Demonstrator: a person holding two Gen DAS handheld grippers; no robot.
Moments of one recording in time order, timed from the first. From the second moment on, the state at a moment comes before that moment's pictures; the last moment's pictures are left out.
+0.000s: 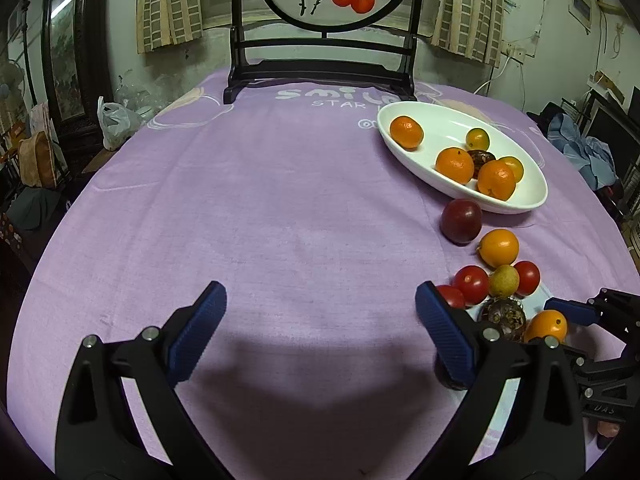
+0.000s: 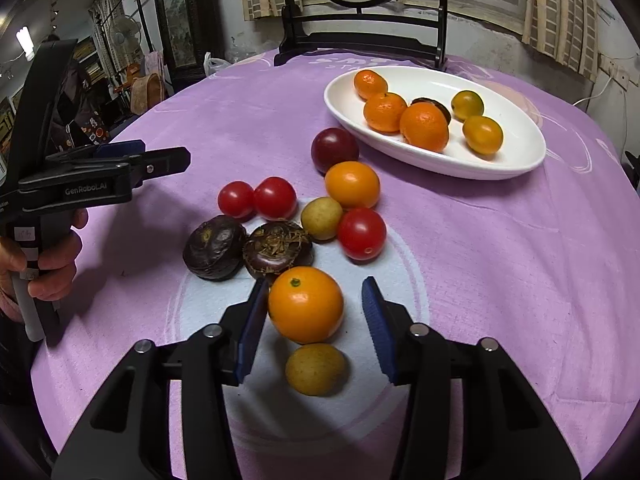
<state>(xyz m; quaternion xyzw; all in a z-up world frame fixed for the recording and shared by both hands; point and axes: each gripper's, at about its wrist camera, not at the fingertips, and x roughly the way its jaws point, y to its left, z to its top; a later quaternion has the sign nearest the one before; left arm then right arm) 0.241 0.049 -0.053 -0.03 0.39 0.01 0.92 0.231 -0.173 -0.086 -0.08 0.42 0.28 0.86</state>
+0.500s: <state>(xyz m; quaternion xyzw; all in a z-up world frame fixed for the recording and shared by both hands) 0.239 0.043 -0.054 -0.03 0.41 -0.04 0.91 0.241 -0.206 -0.069 0.03 0.40 0.28 0.87</state>
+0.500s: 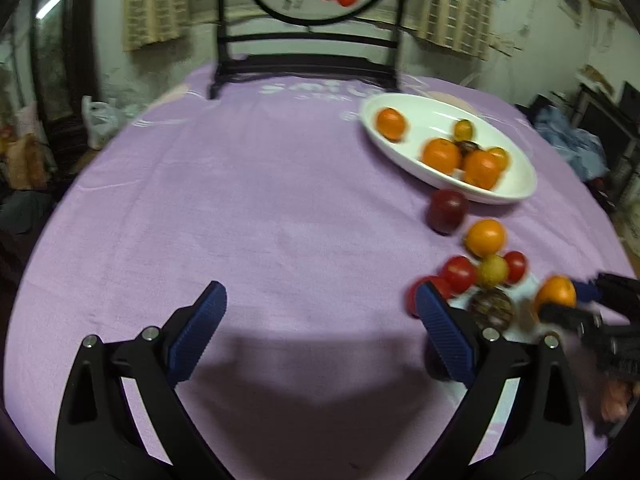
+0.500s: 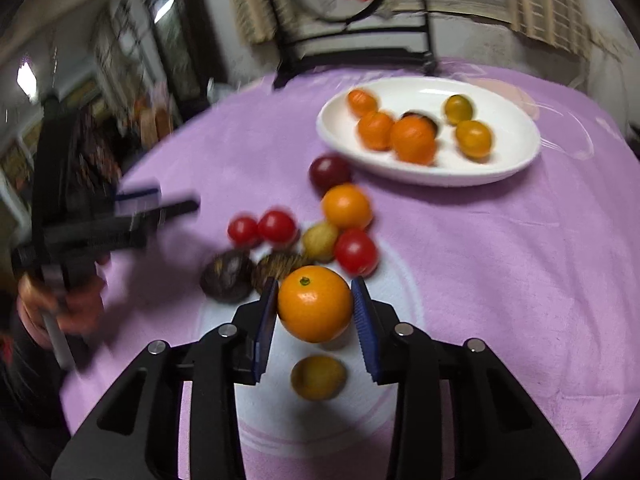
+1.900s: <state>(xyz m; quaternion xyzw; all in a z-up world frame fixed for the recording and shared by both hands) 0.209 -0.021 -0.050 0.01 0.41 -0.23 0.89 0.239 -0.226 -0.054 0.08 0.36 0.30 0.88</state>
